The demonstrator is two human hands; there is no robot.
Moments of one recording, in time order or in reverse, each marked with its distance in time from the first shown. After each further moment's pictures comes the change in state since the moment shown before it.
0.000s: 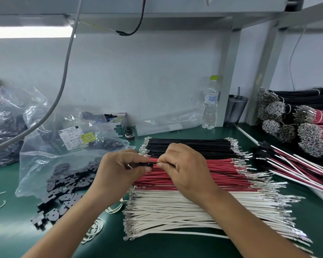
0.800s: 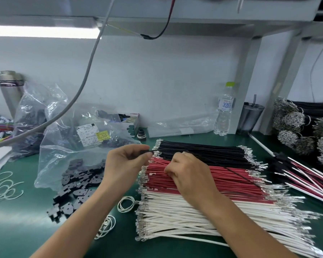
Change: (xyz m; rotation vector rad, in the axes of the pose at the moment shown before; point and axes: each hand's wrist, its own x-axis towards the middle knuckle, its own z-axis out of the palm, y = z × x) left_hand 0.010 -0.014 -0.005 -0.292 0.261 -0.228; right_hand 0.005 0.004 0.030 -0.299 -0.196 0.000
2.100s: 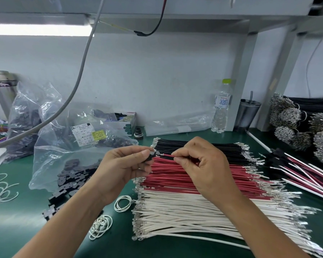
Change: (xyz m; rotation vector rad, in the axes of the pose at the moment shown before) left_hand -0.003 0.014 -0.014 -0.359 -0.376 -0.224; right_hand -0.015 0.010 -0.039 0.522 0.281 0.112
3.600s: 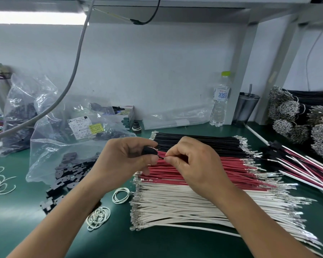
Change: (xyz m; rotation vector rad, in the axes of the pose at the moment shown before) left_hand -0.009 0.003 0.007 0.531 -0.025 0.267; right_hand -0.001 -0.009 0.004 -0.158 -0.150 0.023
